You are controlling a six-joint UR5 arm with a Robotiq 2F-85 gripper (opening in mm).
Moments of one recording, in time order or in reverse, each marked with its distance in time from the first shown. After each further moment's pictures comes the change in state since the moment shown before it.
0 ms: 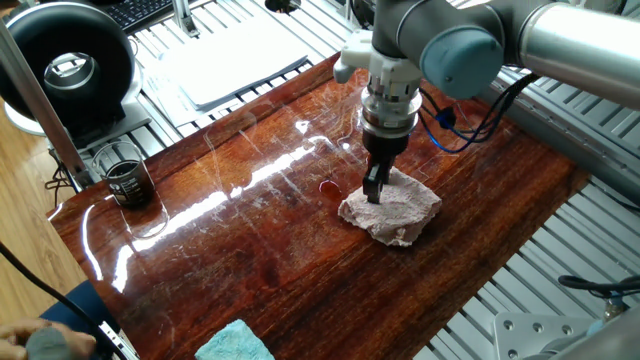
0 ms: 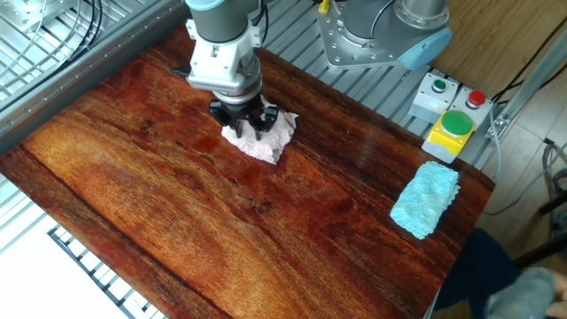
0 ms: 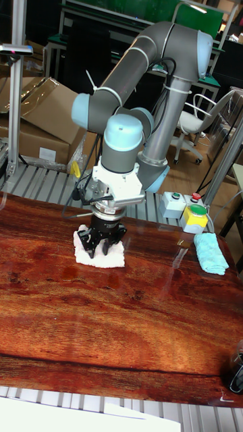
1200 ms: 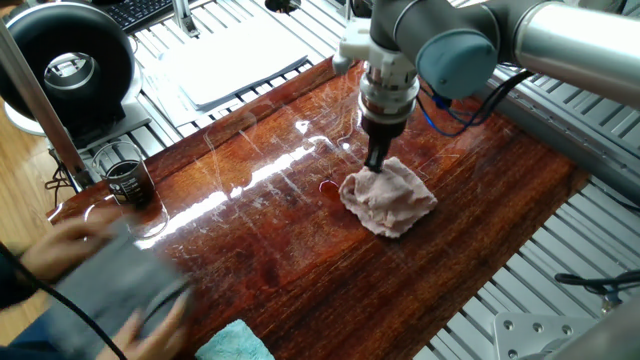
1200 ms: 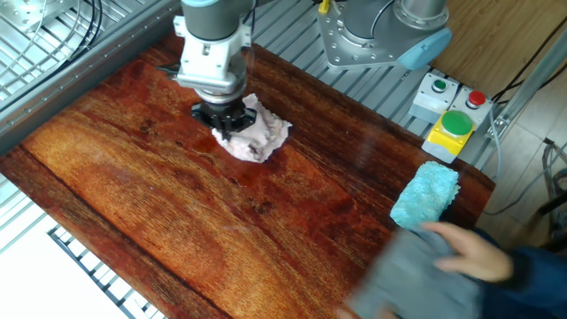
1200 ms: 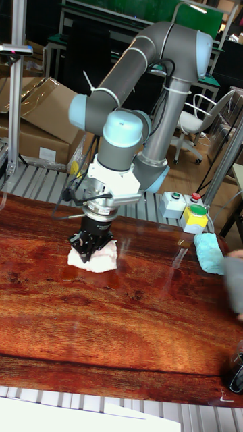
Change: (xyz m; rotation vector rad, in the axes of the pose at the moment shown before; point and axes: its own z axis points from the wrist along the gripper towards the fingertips) arm -0.019 -0.052 -0.014 0.111 -0.024 -0.121
